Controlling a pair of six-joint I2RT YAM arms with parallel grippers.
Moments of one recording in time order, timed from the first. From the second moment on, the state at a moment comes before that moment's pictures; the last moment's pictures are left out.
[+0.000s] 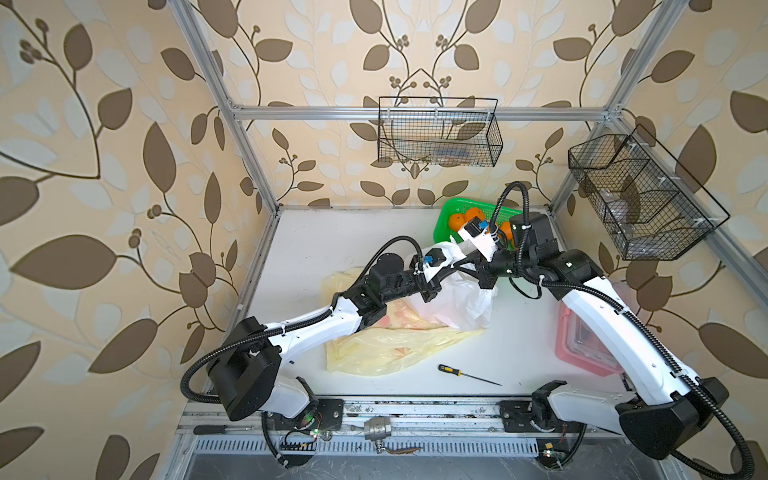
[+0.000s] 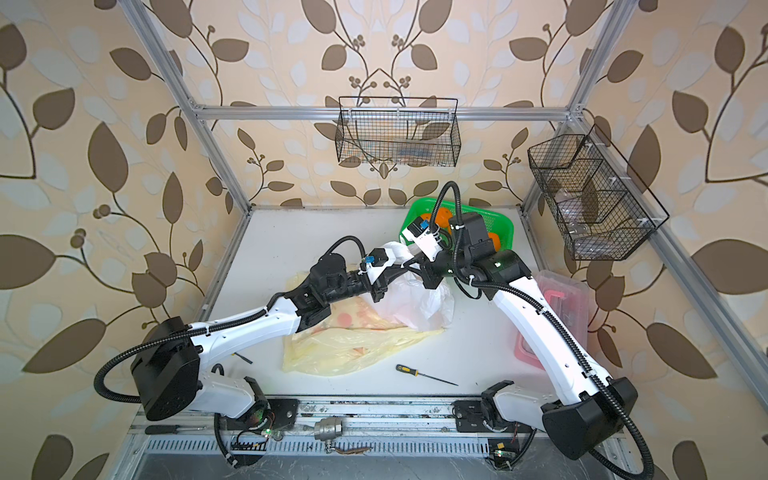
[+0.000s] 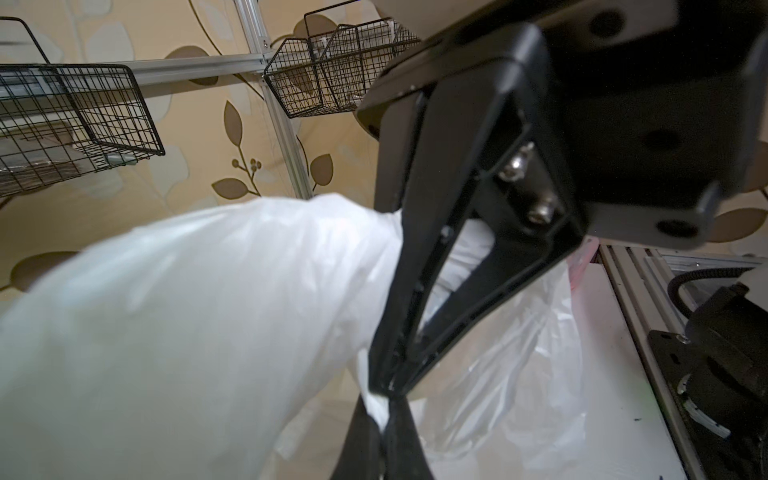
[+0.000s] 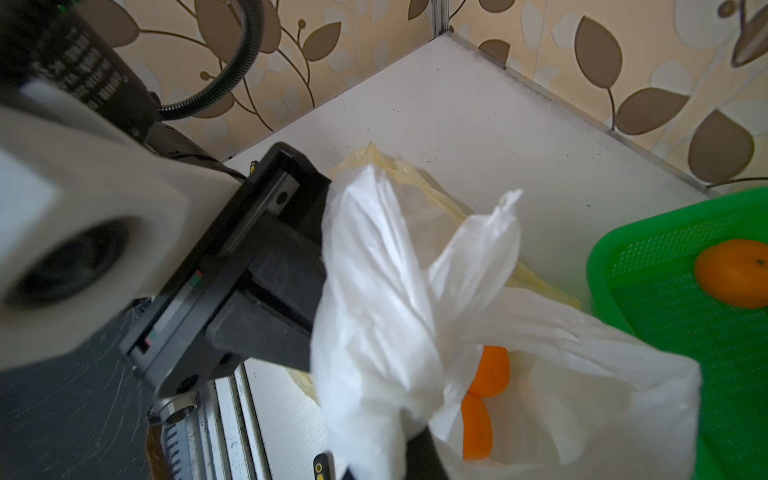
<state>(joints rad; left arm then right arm) -0.79 1.42 0.91 0.46 0.35 0.19 0.40 1.24 1.33 -0.79 -0.54 -0.21</state>
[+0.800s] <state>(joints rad) -0.78 1.42 0.92 0.48 0.29 0.20 0.32 1.14 1.34 -0.55 -0.36 0.24</state>
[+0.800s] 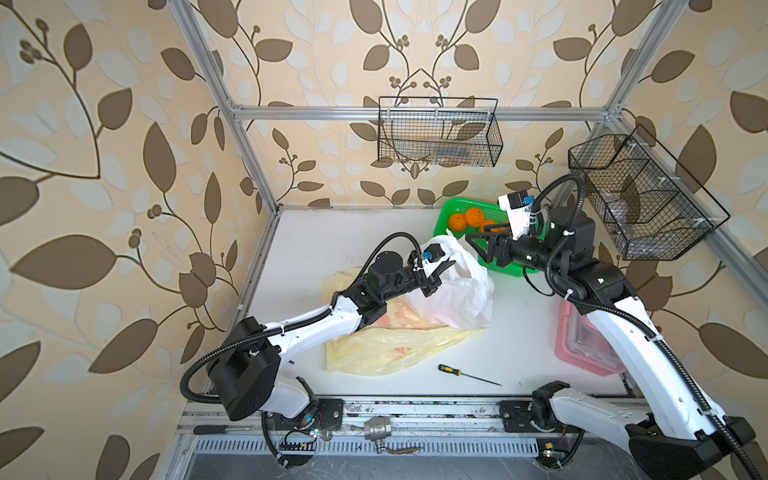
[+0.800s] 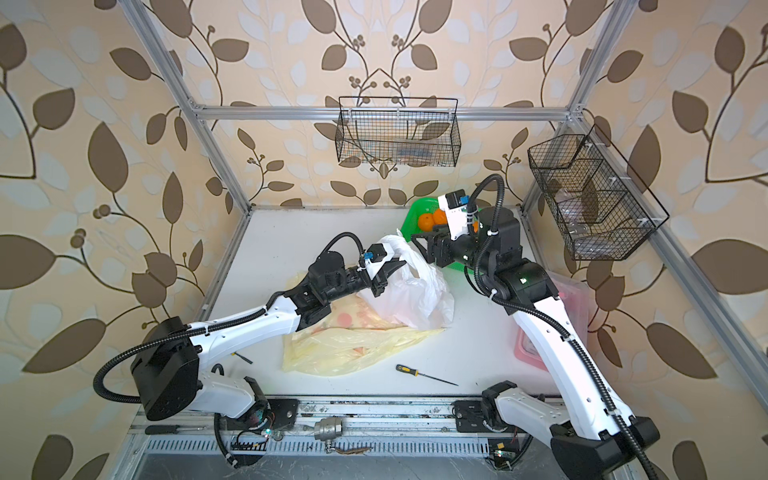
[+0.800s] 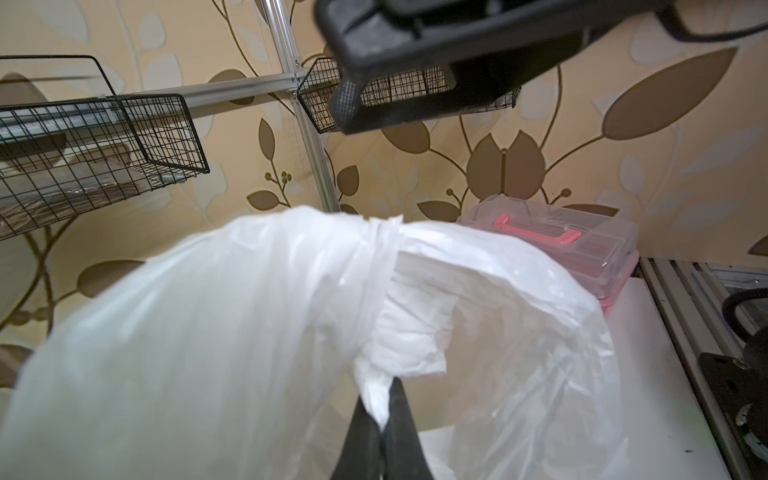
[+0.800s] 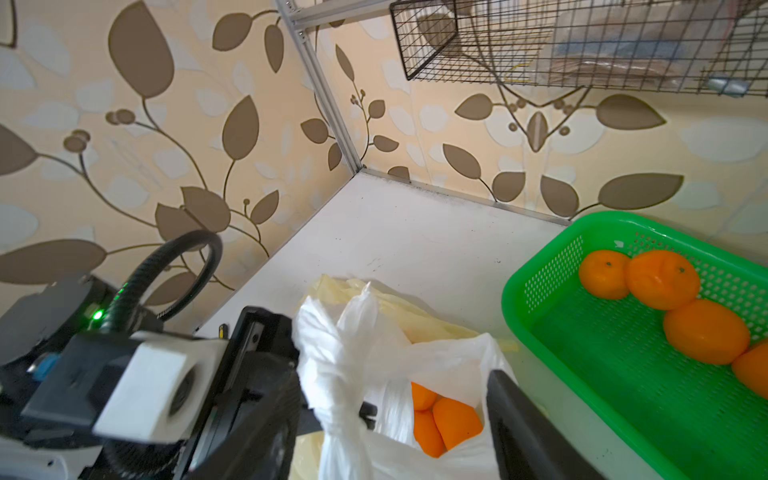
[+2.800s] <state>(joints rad) -0.78 1.33 0.91 0.38 0.25 0.13 0.34 1.34 1.58 -0.71 -0.29 0.26</state>
